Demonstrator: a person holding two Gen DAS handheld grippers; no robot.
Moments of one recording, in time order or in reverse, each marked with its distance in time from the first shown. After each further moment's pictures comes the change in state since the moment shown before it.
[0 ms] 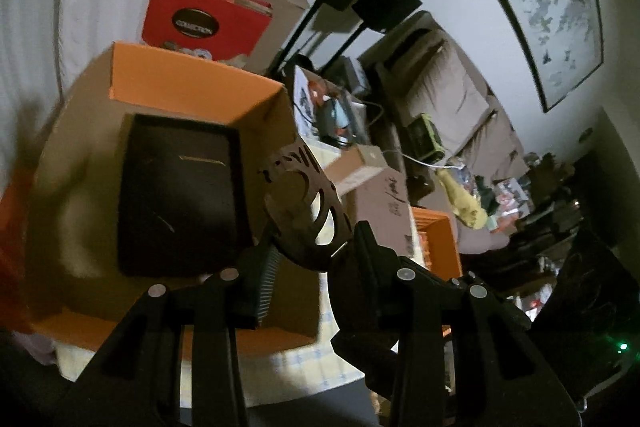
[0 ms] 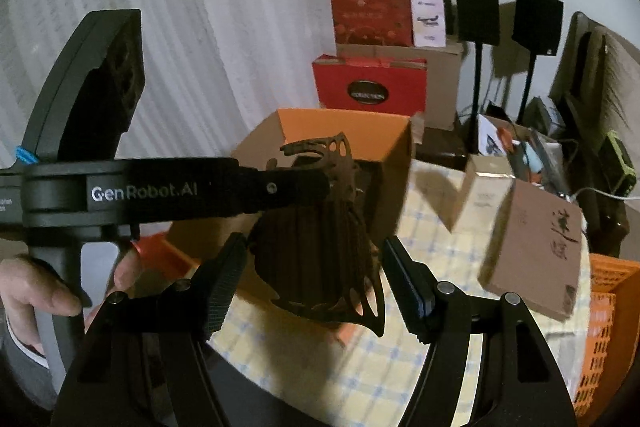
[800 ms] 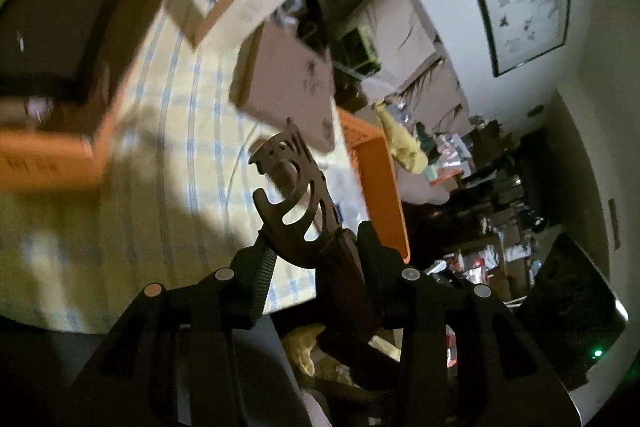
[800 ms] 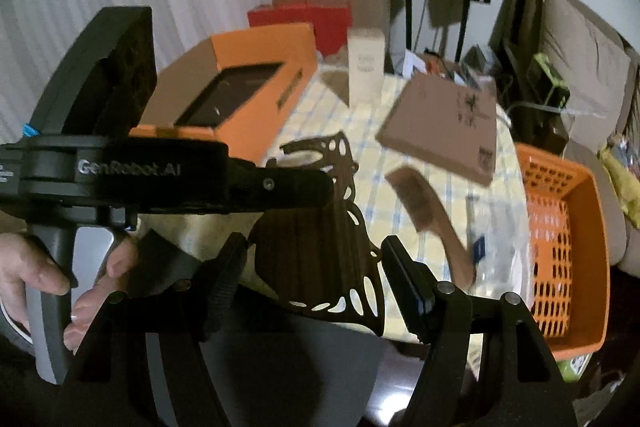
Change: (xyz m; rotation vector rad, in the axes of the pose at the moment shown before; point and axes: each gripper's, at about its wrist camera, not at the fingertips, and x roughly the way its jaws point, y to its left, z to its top) left arm 0.077 -0.076 -0.133 -0.033 0.157 -0.254; right arm -0.075 -0.067 -0.138 0.032 0.095 -0.172
